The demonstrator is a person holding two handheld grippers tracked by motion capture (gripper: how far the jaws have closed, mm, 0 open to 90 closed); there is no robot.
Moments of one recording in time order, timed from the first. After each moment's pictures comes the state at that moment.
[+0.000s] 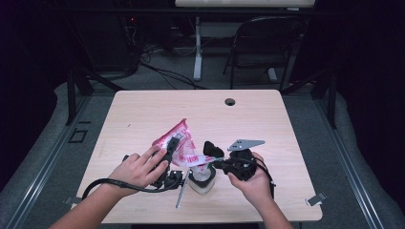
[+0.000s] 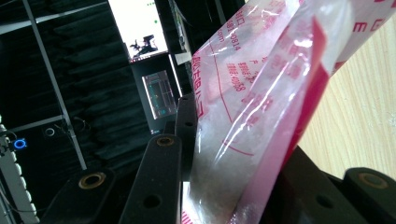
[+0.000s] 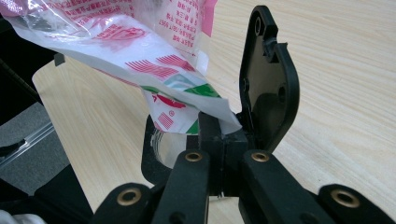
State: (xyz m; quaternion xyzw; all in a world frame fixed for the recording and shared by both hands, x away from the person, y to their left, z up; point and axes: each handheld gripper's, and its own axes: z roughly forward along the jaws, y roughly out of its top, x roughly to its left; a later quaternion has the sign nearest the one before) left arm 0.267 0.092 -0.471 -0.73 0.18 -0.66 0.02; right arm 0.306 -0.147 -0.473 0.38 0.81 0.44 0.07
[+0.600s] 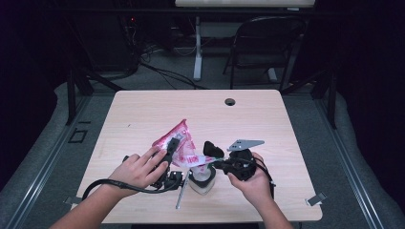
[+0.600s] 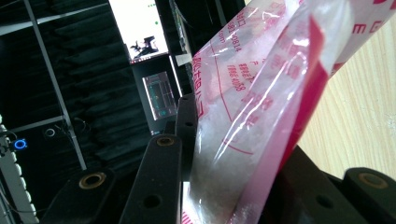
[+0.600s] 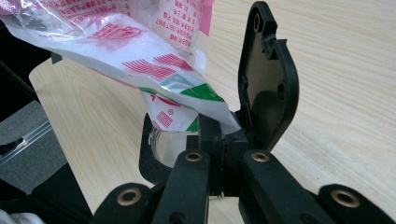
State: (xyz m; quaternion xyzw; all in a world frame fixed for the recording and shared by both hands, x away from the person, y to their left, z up) left arm 0.265 0.092 -0.471 -0.73 0.18 -0.66 0.02; right arm 0.306 -0.147 -0.474 0.38 0.81 0.43 0.07
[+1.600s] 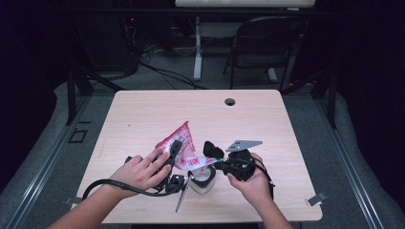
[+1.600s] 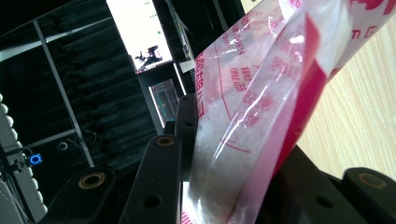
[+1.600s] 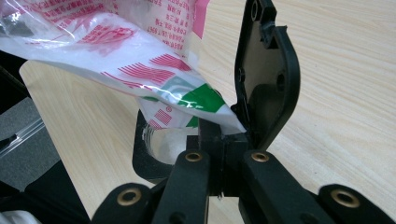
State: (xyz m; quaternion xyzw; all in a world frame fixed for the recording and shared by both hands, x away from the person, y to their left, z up) left arm 0.260 0.089 -0.476 -0.71 0.22 -0.67 0.03; right arm 0.307 -0.145 -0.478 0.38 0.82 0.42 0.07
